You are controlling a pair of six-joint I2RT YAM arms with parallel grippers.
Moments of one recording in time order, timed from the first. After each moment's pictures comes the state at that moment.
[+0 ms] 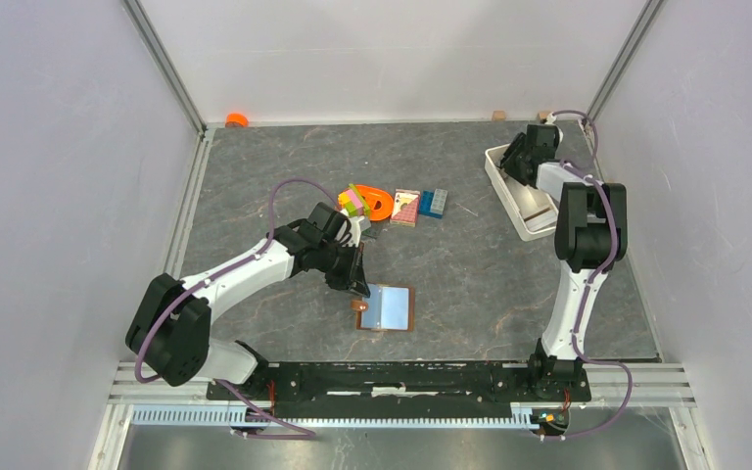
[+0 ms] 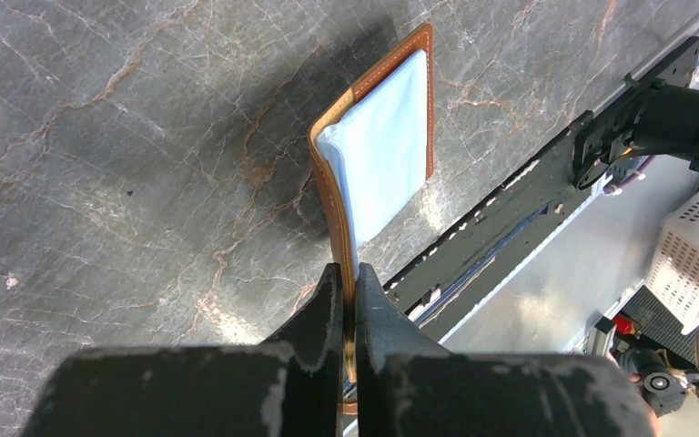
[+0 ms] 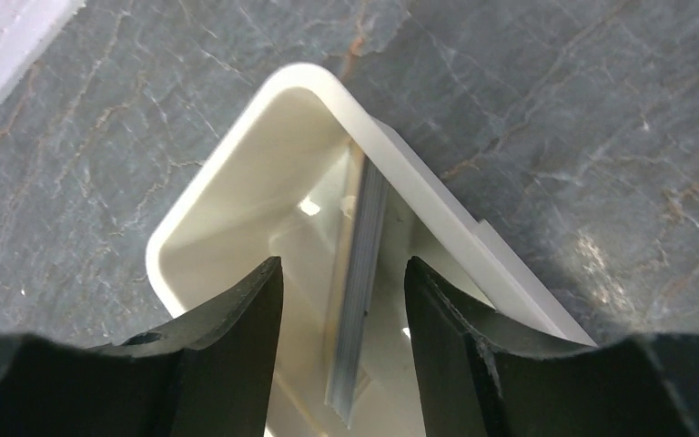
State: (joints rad) left arm -0.61 1.40 0.86 -0.53 0.47 -0.42; right arm -0.05 2.14 1.45 -0.04 0.02 0.58
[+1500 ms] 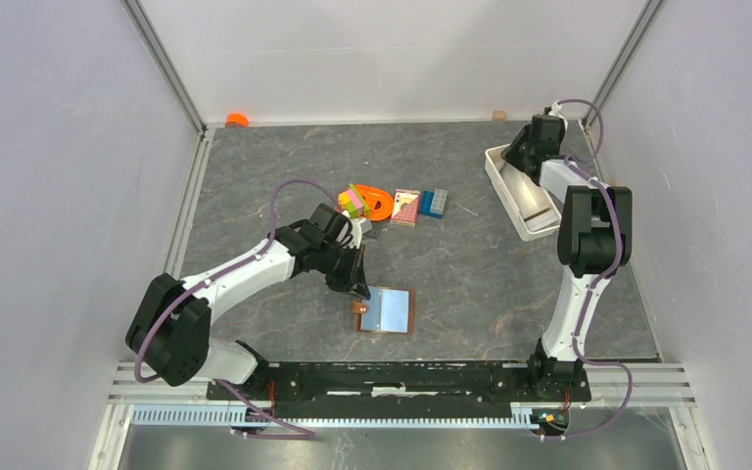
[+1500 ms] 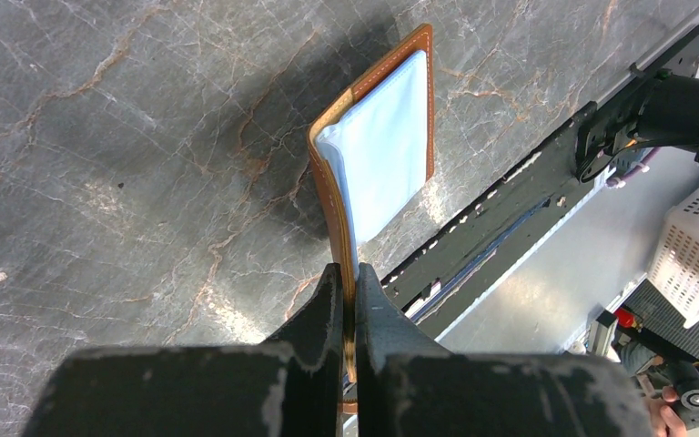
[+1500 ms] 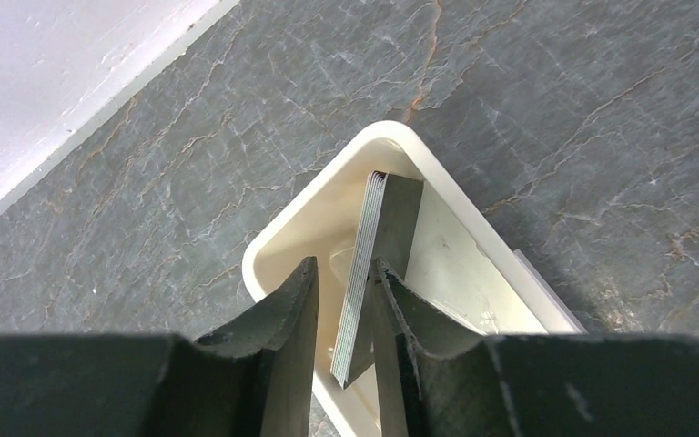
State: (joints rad) left arm -0.63 1.40 0.86 -0.54 0.47 -0.42; right arm -0.05 2.08 1.46 0.02 -0.01 0.57
